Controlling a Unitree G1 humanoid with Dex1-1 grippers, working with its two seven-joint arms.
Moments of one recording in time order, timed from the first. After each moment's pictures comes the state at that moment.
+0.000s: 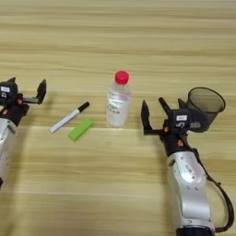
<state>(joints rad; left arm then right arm) -0.37 0.11 0.14 0.59 -0.14 -0.30 -0.21 0.08 -0.14 -0.10 -0.07 0.14 -0.16 0.19</state>
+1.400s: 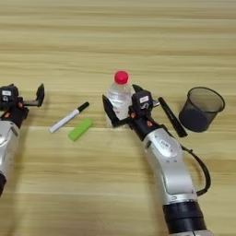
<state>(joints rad) -0.41 0.10 0.16 0.74 -0.12 -0.37 -0.18 -0.14 -0.13 0.05 0.02 0.19 0.02 0.35</state>
